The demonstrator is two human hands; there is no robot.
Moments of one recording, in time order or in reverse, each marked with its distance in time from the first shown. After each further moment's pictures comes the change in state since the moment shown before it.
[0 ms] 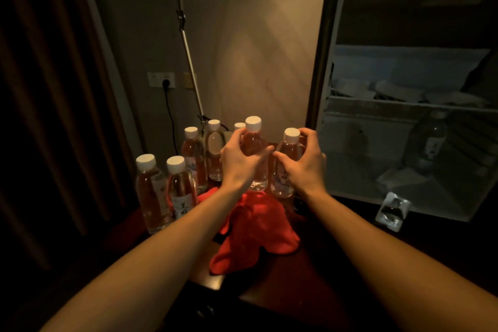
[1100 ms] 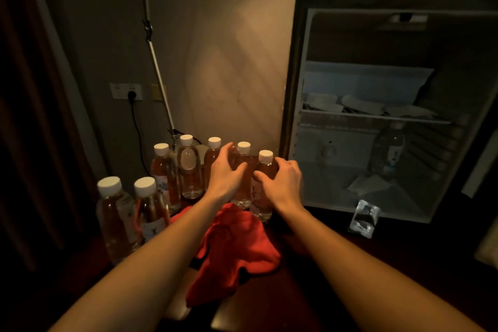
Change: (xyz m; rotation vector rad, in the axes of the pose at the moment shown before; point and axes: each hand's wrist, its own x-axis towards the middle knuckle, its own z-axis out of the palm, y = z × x) left_hand 0.027 -0.034 0.029 0.059 -0.237 -0.087; right_hand 0.003 0.005 0.005 -0.280 -0.081 0.188
